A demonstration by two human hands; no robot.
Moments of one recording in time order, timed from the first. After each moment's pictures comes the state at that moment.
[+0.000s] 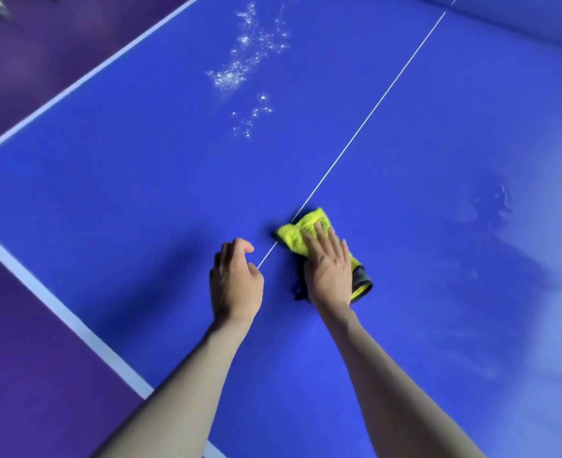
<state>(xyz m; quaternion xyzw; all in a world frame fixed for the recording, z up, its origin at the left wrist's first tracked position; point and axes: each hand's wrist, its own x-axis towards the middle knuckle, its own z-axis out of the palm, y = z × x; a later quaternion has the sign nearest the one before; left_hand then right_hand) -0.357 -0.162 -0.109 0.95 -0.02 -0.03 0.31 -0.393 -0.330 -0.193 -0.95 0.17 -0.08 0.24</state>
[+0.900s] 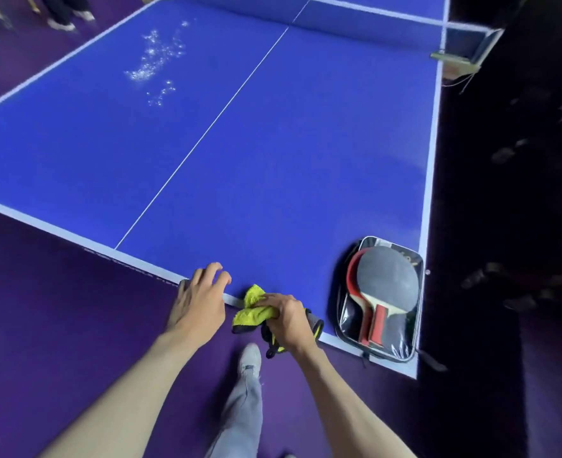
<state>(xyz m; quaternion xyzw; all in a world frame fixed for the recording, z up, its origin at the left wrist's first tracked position) -0.752 -0.077 -0.072 0.93 -0.35 -0.05 0.07 -0.876 -0.240 -0.144 -0.85 0.22 0.00 0.48</state>
